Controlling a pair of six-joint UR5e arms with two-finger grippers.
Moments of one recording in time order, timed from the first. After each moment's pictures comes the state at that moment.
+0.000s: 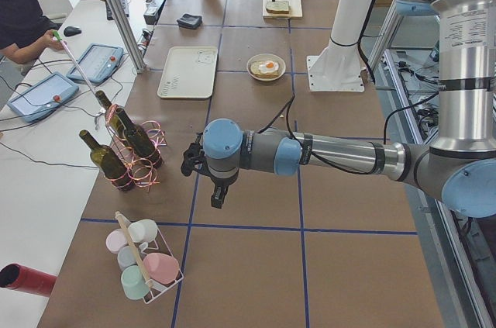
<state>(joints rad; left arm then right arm) -1.58 -1.47 -1.79 -1.60 -2.49 0.12 0.84 -1.99 1.78 -0.61 2.24 0.98</state>
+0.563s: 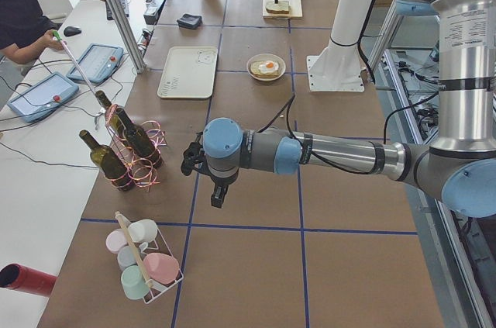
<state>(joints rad) -1.58 -1.47 -1.79 -1.60 -2.49 0.12 0.81 -2.00 1.76 -0.60 2.25 1.00</state>
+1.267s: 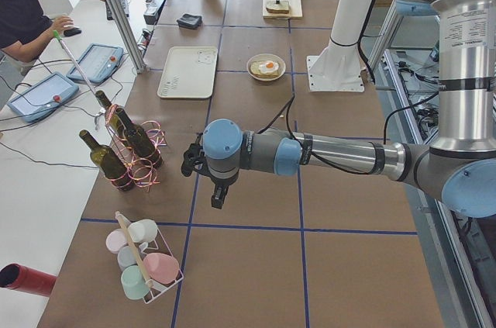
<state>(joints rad) -1.58 -1.47 -1.79 -1.60 -2.49 0.12 0.80 -2.00 1.75 -0.59 2.25 1.00</state>
